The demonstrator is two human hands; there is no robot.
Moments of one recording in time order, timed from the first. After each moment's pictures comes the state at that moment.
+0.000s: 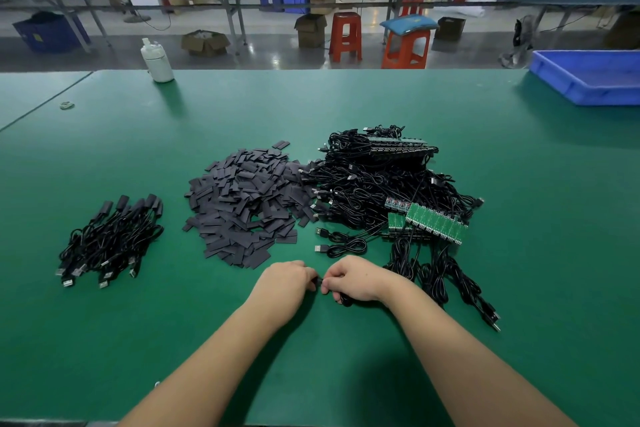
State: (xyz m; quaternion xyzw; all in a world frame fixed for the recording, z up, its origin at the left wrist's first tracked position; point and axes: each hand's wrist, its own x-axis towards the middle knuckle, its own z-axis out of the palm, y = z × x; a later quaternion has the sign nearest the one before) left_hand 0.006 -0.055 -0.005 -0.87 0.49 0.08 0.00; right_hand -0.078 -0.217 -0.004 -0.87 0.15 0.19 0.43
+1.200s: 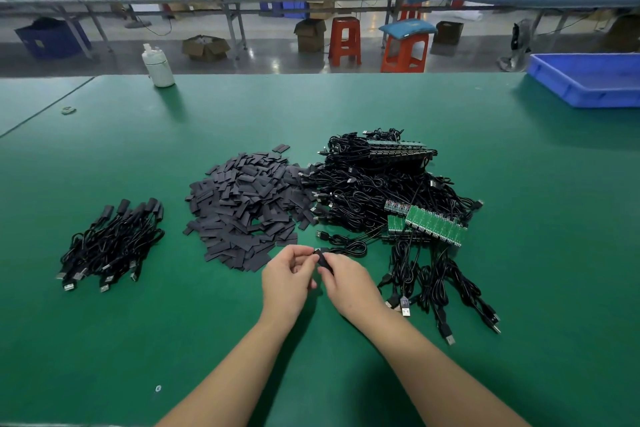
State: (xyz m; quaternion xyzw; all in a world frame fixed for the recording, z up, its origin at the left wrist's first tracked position) left_hand -0.019 -0.068 -0.011 -0.76 0.14 0.12 -0.62; right_hand -0.086 -0.179 -0.012 -0.94 0.17 -0.06 0.30
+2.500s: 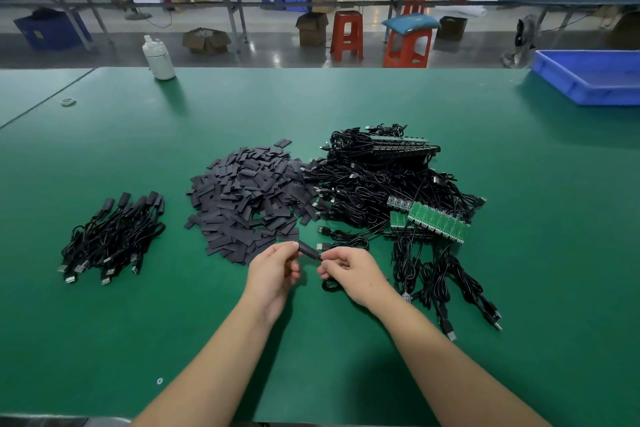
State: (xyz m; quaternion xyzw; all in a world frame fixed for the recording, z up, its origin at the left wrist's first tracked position) left_hand 0.007 -0.056 -0.013 -0.56 -0.05 0.28 -0.77; right_hand -0.086 -0.191 -0.008 -0.78 0.23 -0.04 0.58
